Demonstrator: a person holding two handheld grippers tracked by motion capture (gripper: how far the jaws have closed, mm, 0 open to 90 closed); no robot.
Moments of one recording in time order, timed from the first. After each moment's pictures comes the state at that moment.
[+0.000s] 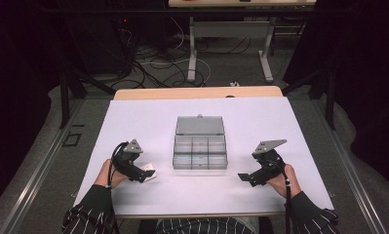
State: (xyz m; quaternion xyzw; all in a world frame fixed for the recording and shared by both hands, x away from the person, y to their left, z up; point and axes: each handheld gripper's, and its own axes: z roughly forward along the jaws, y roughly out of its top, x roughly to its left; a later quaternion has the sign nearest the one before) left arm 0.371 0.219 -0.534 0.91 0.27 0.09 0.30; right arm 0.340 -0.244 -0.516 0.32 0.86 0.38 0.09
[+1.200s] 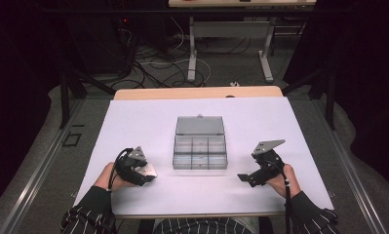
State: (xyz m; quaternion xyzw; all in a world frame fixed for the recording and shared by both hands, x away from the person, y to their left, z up) left arm 0.366 0.214 -0.546 0.93 0.25 0.06 0.27; right arm 0.341 -0.241 -0.517 0.32 0.87 0.37 0.10
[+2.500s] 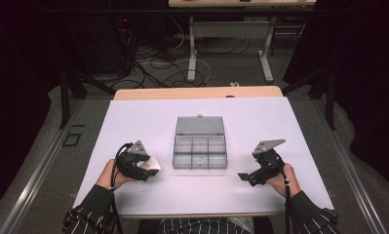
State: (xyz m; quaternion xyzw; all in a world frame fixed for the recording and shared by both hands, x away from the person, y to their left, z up) left arm 0.362 0.202 -0.515 0.91 0.27 0.09 0.31; right arm 0.343 -0.243 -0.518 0.33 0.87 0.36 0.10
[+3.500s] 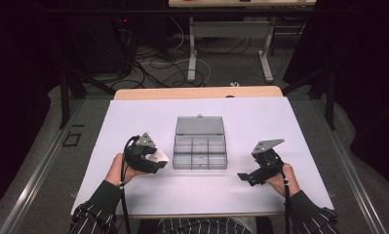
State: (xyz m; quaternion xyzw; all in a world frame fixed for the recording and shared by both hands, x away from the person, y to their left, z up) left arm 0.367 0.170 -0.495 0.89 0.29 0.10 0.32; right arm 0.344 -0.241 -0.519 0.32 0.87 0.36 0.10
